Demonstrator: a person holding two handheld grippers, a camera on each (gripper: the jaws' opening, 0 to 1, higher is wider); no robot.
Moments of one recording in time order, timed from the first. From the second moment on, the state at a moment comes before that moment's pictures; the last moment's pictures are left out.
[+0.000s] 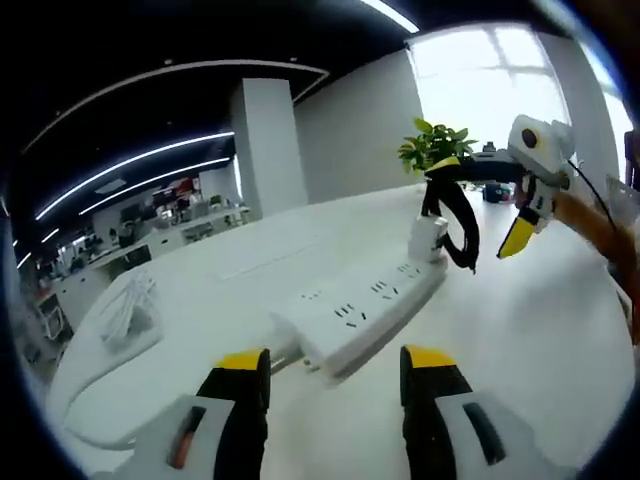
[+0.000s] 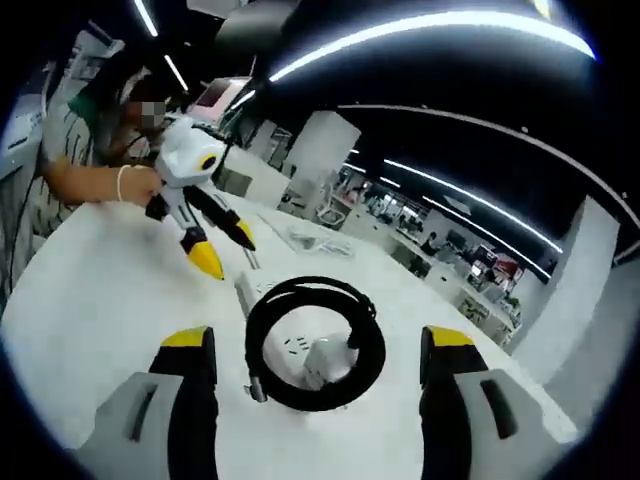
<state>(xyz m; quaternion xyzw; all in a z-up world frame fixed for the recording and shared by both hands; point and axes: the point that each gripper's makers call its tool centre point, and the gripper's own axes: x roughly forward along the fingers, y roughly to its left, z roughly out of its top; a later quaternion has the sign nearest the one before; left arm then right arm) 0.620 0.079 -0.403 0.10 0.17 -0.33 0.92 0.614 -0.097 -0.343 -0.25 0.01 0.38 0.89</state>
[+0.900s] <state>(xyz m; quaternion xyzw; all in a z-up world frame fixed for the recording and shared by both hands) 0.622 0.065 -0.426 0.08 0.19 -0.36 0.91 0.607 -0.090 -0.410 -0.11 0.13 0.39 0.90</state>
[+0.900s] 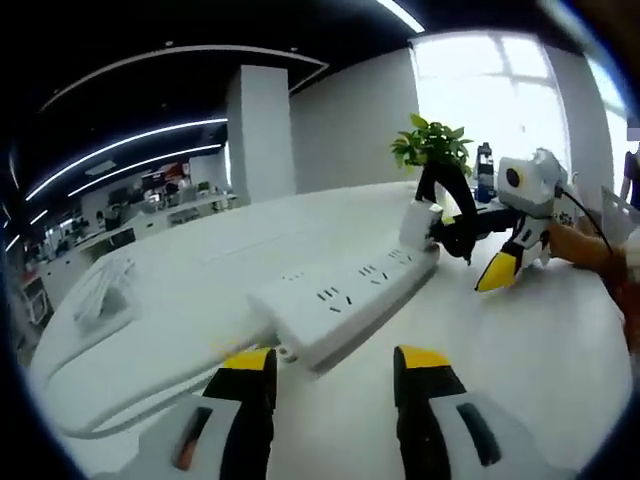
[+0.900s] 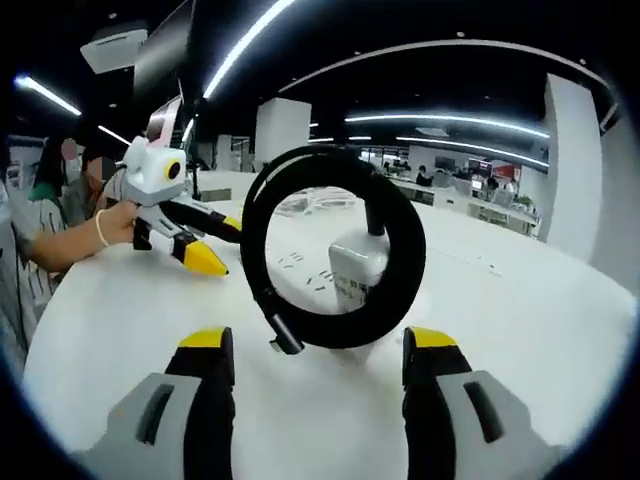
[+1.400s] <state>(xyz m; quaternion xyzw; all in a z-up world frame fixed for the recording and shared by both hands) 0.626 0.067 -0.427 0.11 0.17 -0.34 0.92 0.614 -0.100 -0.413 -0.10 0.13 0.33 0.93</state>
